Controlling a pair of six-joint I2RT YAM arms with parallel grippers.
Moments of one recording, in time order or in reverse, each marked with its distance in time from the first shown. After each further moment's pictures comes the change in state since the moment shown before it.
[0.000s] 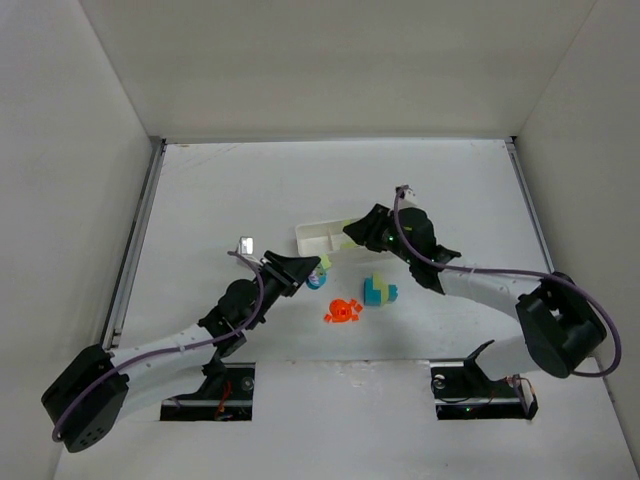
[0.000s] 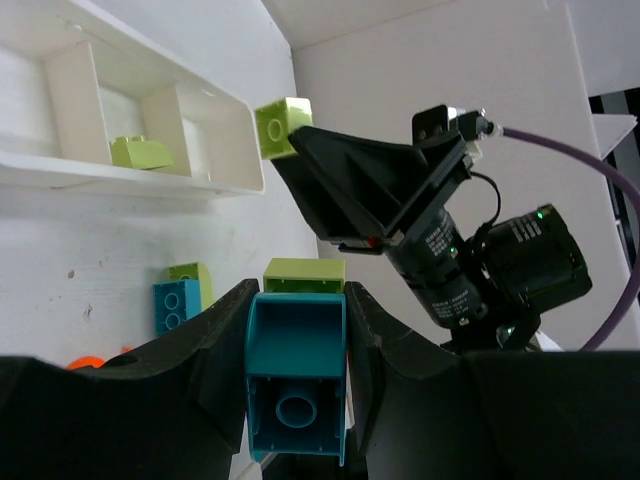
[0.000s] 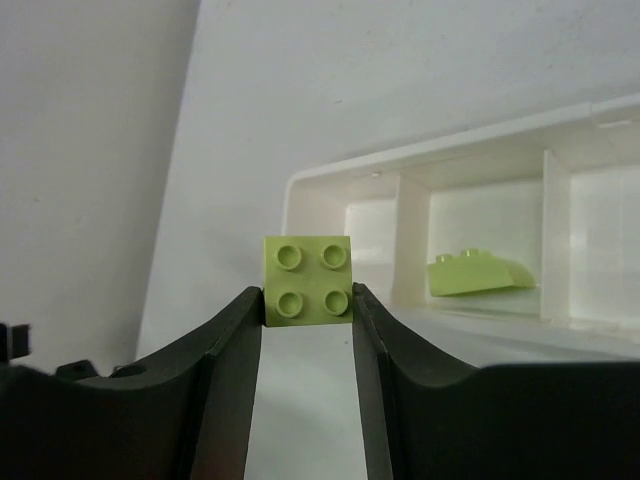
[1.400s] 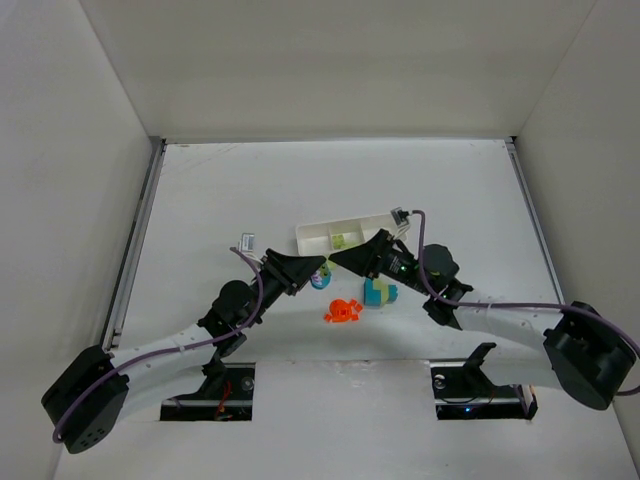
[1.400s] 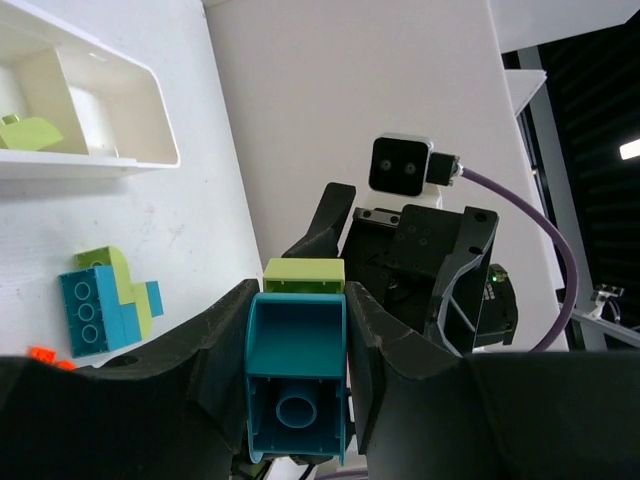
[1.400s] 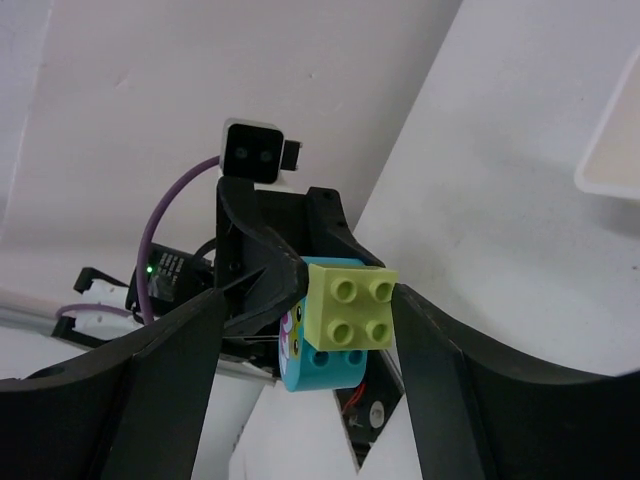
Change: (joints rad) left arm 0.014 -0.004 0.000 0.120 0.147 -0.039; right arm 0.144 -0.195 -0.236 0.419 -0.270 0.259
